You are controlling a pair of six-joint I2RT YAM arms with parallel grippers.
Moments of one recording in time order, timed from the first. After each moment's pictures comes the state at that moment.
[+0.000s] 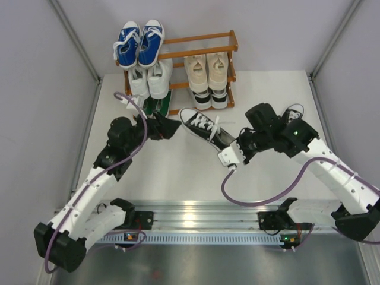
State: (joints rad) left arm -0.40 0.90 0.74 0.02 0.27 -0.63; right arm 0.76 1.15 1.33 -1.13 -0.37 -1.45
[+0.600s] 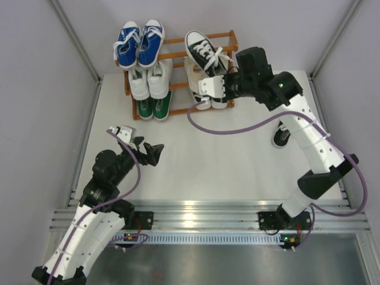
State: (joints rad) left arm -0.40 0.43 0.56 -0.24 0.10 -0.17; right arm 0.66 1.57 1.95 -1.03 -0.09 -1.30
